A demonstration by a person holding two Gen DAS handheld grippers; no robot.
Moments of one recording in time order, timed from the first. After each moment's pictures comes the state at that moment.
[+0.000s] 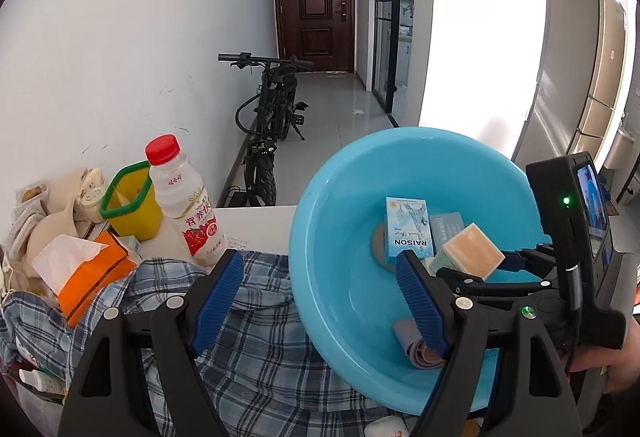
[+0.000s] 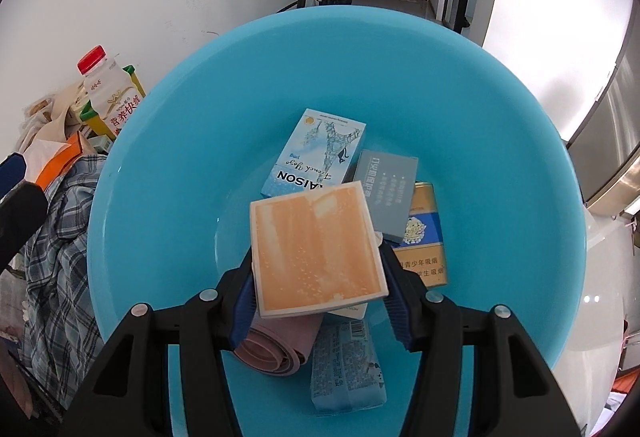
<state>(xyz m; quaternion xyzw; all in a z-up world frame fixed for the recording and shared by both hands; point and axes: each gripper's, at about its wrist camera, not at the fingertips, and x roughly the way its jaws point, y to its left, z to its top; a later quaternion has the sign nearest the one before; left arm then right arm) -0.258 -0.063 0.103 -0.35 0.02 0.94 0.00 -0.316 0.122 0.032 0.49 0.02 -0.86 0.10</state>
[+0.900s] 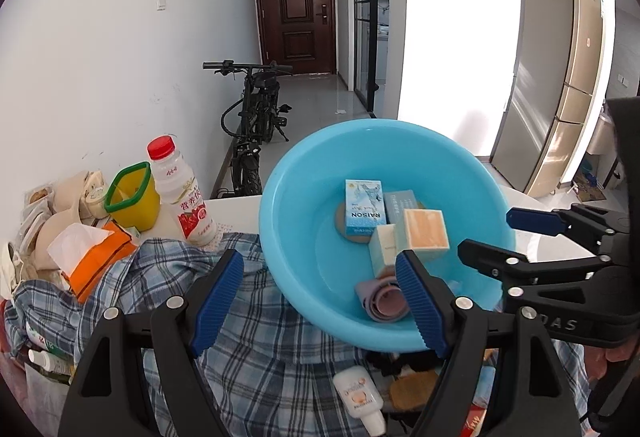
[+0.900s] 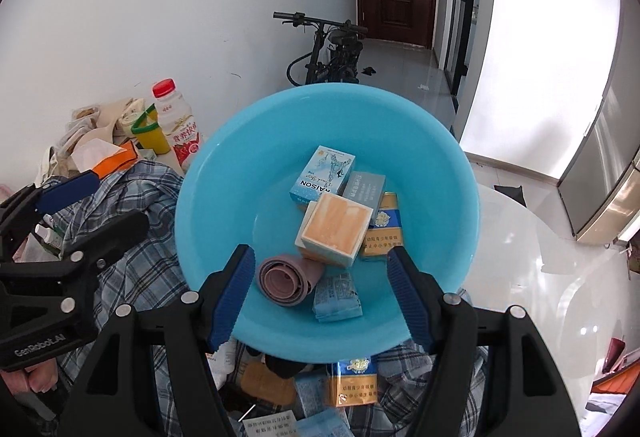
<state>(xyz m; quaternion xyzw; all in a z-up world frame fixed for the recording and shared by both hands) -0.183 -0.033 0.130 -0.35 0.02 0.94 0.03 -0.202 0.147 0.118 0.40 0.03 -0.91 0.13</state>
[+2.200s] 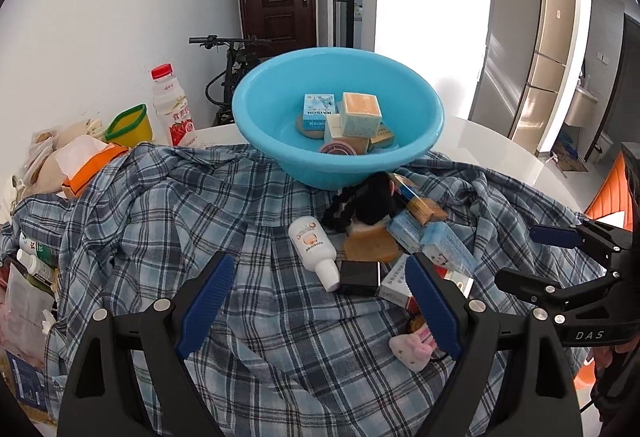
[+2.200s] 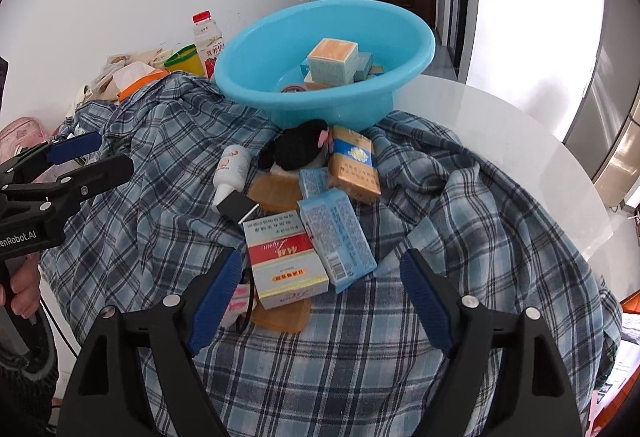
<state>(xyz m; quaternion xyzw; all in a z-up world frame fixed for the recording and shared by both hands) -0.029 -0.009 0.066 -0.38 0.03 0.92 0.07 -0.029 0.202 0.031 0.43 0.01 -0.89 0.14</state>
